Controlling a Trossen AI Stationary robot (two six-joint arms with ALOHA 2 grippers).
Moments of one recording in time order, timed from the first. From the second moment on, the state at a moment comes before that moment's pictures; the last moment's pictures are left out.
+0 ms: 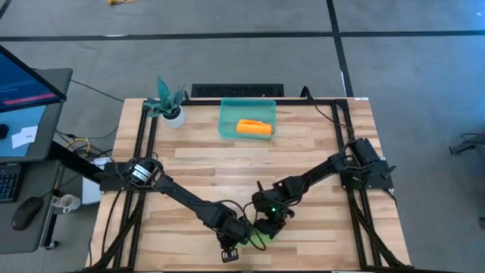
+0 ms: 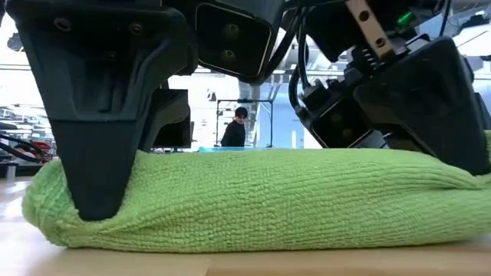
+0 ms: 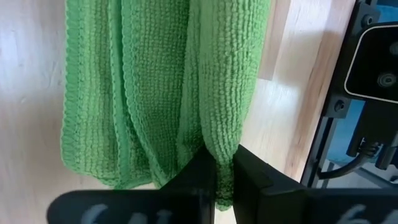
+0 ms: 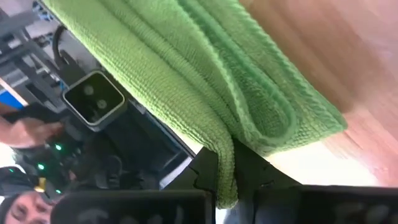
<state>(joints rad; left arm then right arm) -0.50 2.16 1.56 -0.65 0.28 -0.75 0.36 1.97 1.06 -0.13 -0.75 1.30</state>
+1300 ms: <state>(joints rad) -0.58 2.07 1.56 -1.02 0.09 -0.60 0.34 1.97 1.05 -0.13 -0.75 1.32</state>
